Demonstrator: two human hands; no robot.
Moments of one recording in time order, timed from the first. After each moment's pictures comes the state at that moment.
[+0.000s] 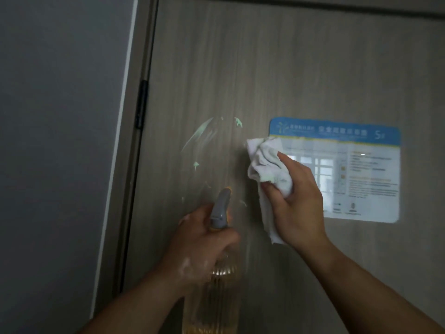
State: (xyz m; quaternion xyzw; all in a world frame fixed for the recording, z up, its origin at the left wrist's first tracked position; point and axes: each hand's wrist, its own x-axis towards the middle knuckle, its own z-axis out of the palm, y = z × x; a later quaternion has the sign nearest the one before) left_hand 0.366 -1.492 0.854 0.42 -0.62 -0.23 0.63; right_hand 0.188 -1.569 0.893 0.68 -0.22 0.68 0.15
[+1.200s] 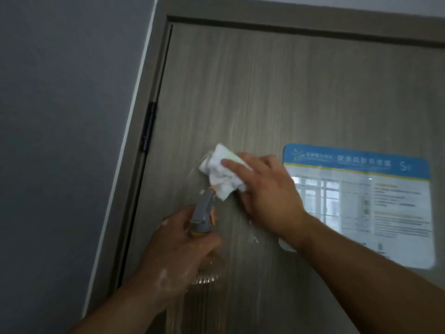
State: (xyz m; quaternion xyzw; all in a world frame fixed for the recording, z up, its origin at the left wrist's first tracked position) left_hand 0.399 -1.501 0.894 0.40 -0.57 -0.20 0.69; right_hand 0.236 -1.628 0.975 0.73 -0.19 0.48 0.45
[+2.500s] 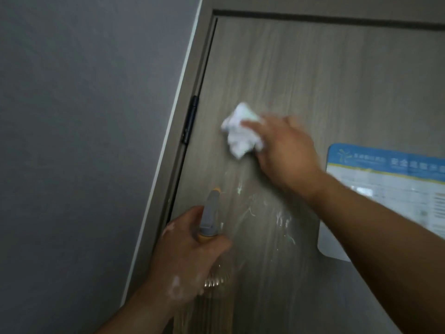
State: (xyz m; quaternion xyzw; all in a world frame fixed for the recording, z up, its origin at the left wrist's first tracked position) left_hand 0.437 -1.493 0.871 0.44 -0.54 -0.10 0.71; right_hand 0.293 -1.628 1.038 0.74 -0.21 0.47 0.43
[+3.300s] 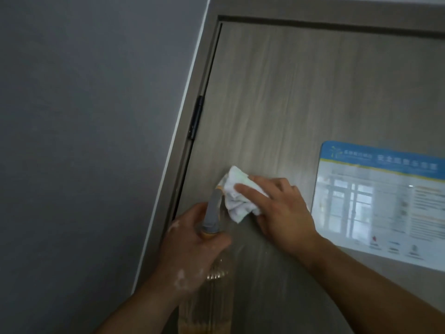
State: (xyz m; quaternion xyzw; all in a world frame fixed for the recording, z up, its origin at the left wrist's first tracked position) left_hand 0.428 -1.465 0.856 0.44 -0.54 -0.14 0.70; right_hand 0.259 -1.622 0.916 0.78 -0.16 0.42 0.43
